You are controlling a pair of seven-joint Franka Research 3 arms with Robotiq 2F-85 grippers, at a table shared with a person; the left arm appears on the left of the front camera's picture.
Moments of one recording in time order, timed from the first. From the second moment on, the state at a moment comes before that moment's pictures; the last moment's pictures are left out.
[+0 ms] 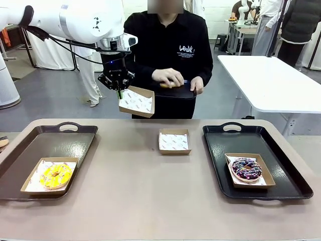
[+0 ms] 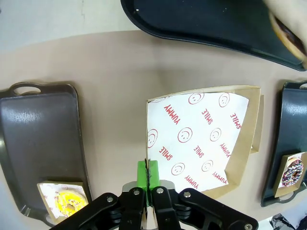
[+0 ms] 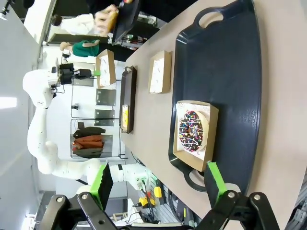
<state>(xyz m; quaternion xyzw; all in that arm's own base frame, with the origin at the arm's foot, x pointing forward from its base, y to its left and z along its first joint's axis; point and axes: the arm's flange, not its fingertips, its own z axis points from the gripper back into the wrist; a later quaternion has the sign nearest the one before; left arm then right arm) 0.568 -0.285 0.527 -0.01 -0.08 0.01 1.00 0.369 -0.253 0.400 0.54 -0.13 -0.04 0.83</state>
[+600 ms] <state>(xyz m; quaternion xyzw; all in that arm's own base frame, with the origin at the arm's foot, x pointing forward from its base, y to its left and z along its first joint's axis) 0.568 -0.285 0.527 -0.01 -0.08 0.01 1.00 0.368 -0.253 0.400 0.54 -0.13 -0.04 0.83</state>
